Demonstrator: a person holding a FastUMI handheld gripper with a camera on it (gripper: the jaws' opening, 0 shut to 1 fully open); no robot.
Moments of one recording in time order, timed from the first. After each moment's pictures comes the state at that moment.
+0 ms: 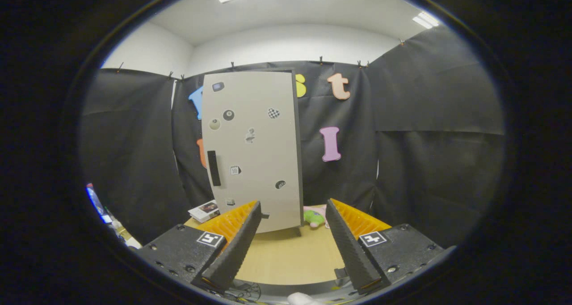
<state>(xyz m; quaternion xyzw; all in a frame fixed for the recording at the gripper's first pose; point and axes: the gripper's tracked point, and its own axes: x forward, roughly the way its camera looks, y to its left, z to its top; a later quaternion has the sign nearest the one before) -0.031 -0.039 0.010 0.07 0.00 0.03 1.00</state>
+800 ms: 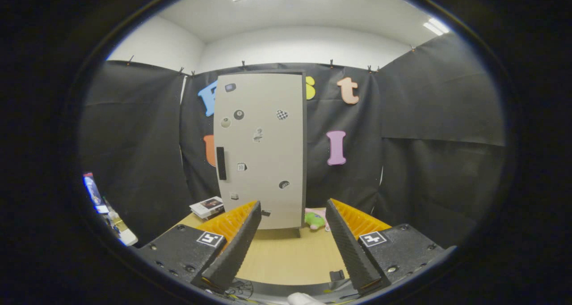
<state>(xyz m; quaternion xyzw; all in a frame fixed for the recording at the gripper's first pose) -0.034 -0.033 0.016 0.04 -0.01 0.04 1.00</state>
